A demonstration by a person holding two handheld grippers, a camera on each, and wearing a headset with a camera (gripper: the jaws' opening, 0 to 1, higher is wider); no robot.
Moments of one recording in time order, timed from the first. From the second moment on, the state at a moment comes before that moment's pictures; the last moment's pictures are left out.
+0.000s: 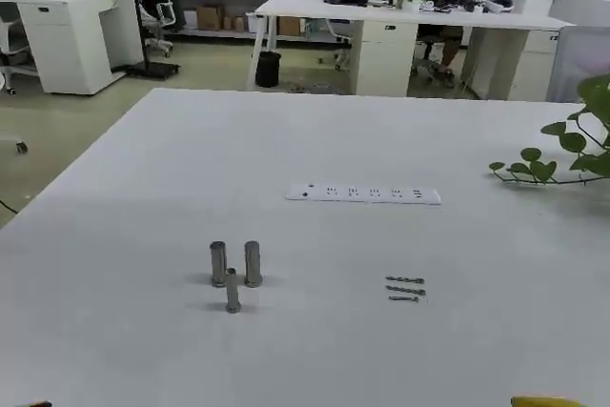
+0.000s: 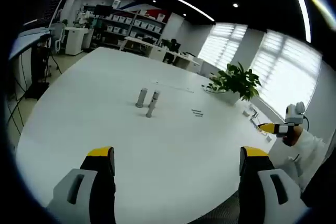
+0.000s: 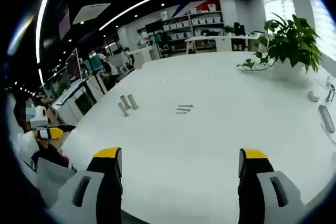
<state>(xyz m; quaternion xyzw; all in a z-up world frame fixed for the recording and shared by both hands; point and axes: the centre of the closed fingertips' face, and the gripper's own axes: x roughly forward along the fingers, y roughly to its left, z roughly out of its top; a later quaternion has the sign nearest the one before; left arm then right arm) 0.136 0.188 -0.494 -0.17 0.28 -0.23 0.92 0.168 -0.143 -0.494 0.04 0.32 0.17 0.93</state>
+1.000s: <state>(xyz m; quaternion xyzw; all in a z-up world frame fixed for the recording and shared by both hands) 0.134 0.183 -0.501 -0.16 0.29 -0.23 0.91 0.162 -0.145 -0.502 0.04 0.34 0.17 0.93</state>
